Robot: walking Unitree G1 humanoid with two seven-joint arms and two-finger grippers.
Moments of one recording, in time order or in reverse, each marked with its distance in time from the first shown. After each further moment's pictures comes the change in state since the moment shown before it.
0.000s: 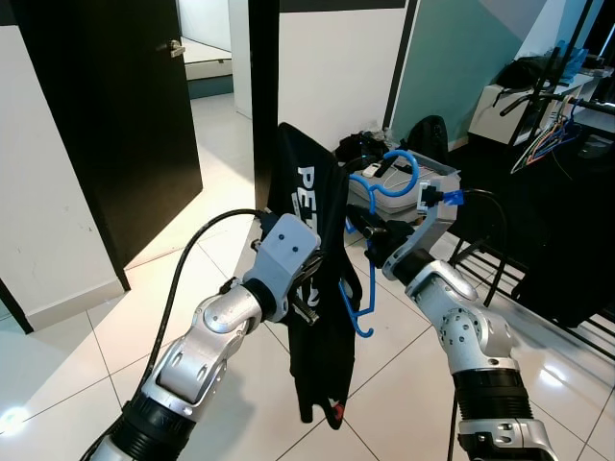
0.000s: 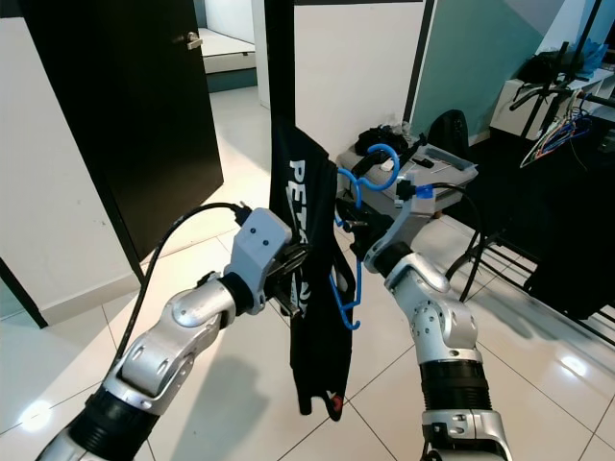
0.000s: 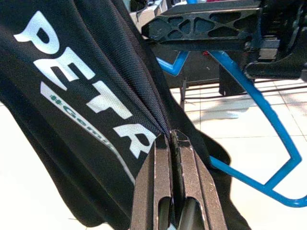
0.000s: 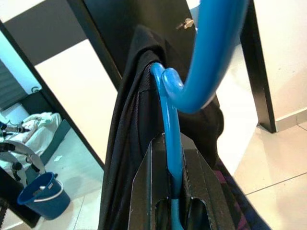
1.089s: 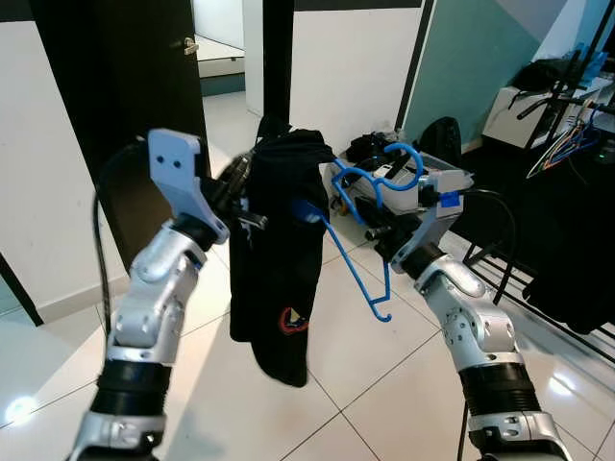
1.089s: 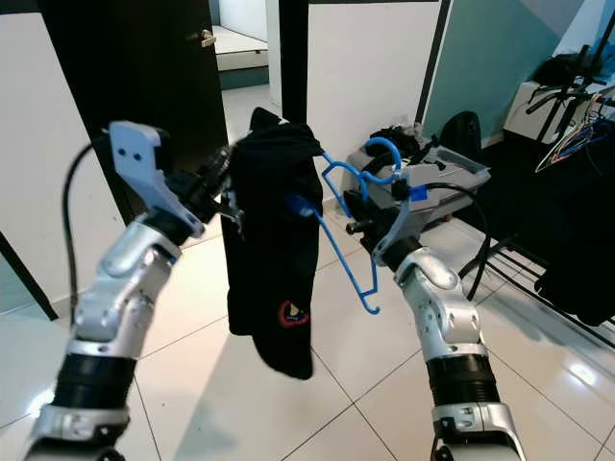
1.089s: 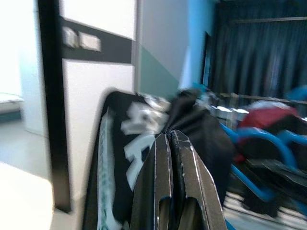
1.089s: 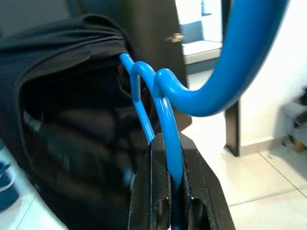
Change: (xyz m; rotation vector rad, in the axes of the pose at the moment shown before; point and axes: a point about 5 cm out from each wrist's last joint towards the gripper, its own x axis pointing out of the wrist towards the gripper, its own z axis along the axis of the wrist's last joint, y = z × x) left arm -0.024 0.075 0.047 -0.259 -0.440 0.339; right arm -0.001 -0.018 0.010 -0.223 -0.049 -0.063
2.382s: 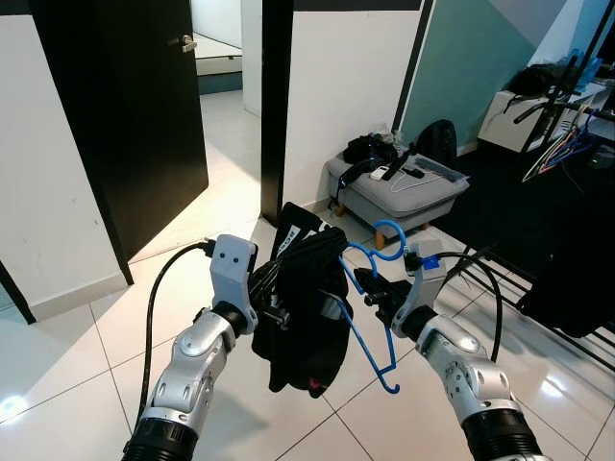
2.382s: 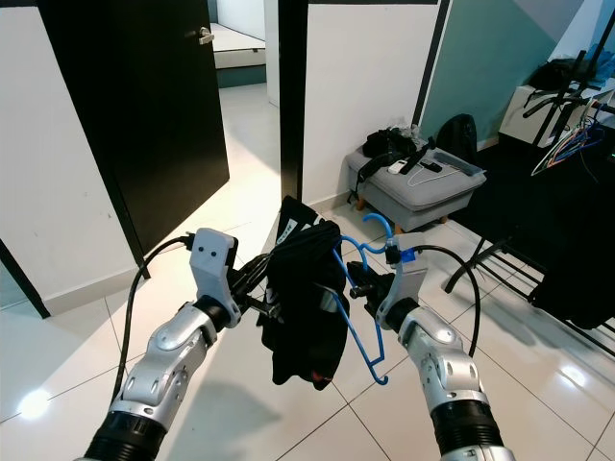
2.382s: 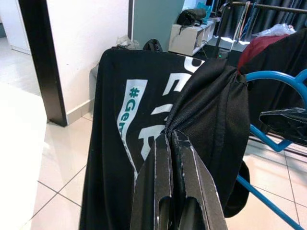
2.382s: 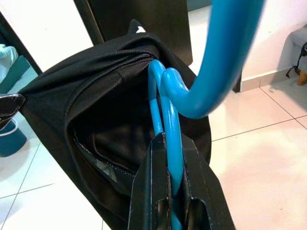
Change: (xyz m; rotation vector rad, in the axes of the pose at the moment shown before) left arm -0.053 -0.014 -0.102 -0.006 0.354 0.023; right arm -0.043 -0.010 -0.081 0.039 0.265 -0.002
